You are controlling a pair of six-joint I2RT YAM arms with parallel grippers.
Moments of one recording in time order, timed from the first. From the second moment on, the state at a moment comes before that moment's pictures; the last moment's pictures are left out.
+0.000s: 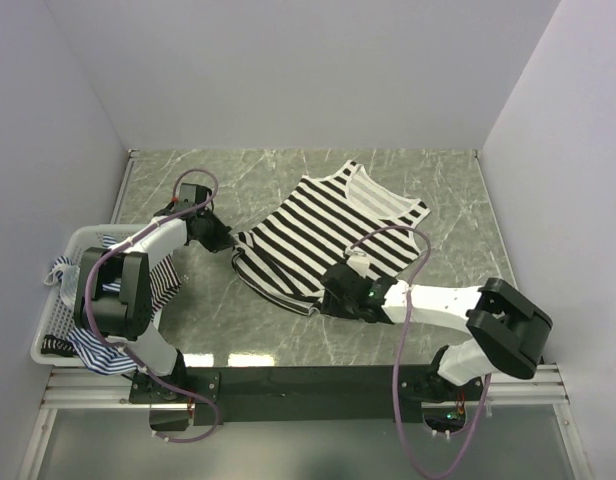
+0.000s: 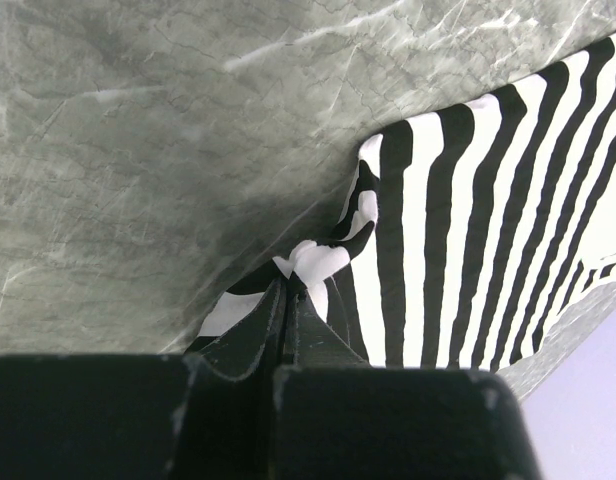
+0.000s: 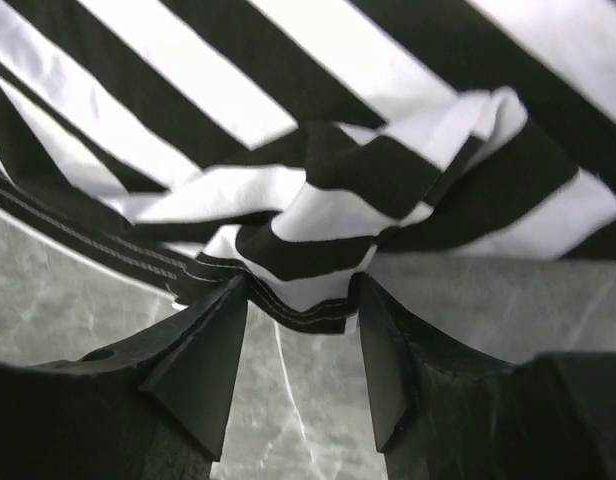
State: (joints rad) left arm -0.13 1.63 1.01 -0.39 0.17 -0.94; right arm 0.95 1.44 0.67 -0.25 0.28 1.02
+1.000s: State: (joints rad) left arm -0.13 1.63 1.00 -0.39 0.17 -0.94; right arm 0.99 1.29 0.56 -0.37 0.37 1.14
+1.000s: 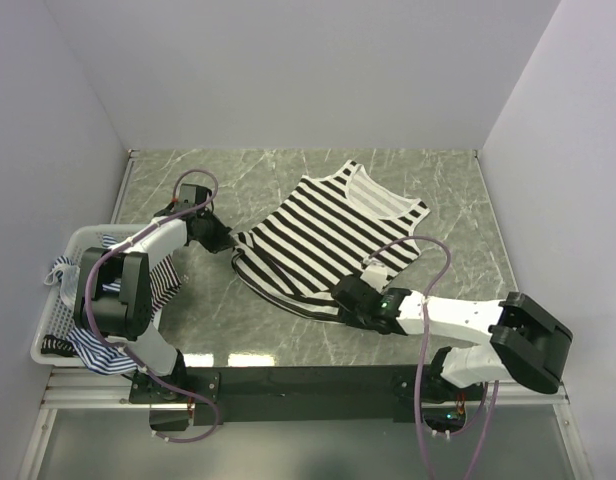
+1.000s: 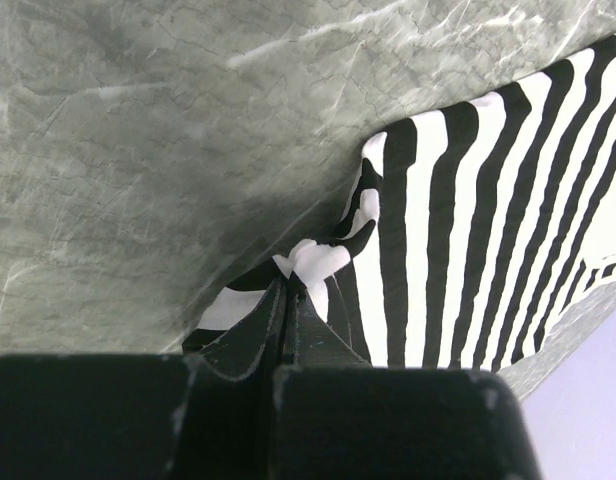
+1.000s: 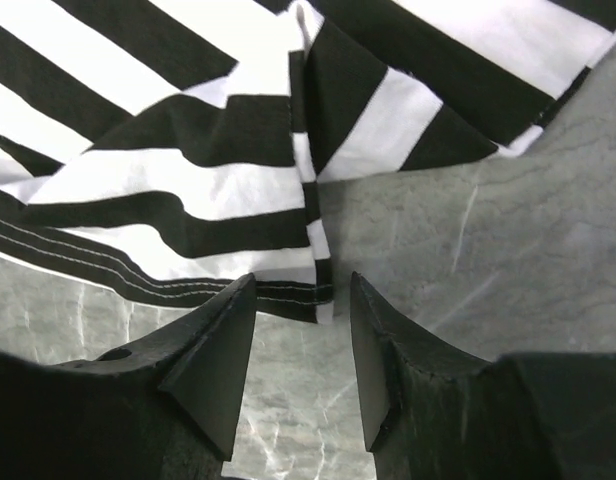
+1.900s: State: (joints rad) left arm -0.13 1.55 0.87 -0.37 0.20 -0.92; right arm 1.13 0.91 0.52 -0.68 0.39 1.32
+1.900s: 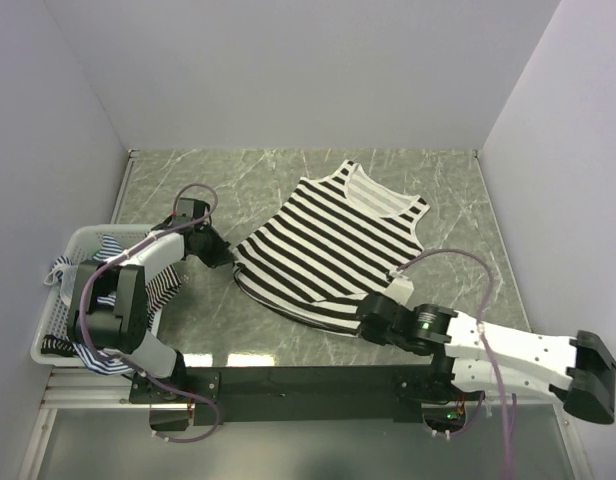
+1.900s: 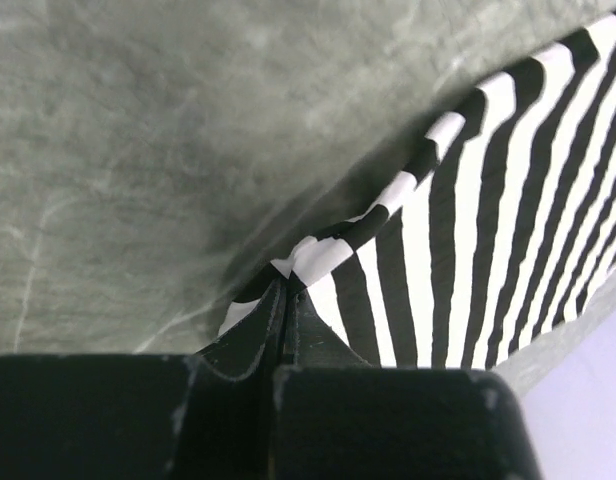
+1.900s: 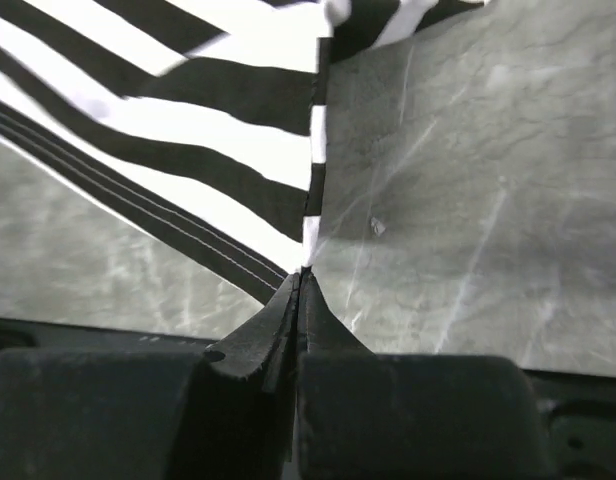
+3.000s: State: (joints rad) left arm -0.07 2.30 2.45 0.12 0.46 -1.35; right arm 0.08 2.00 2.53 -0.55 -0.02 0.56
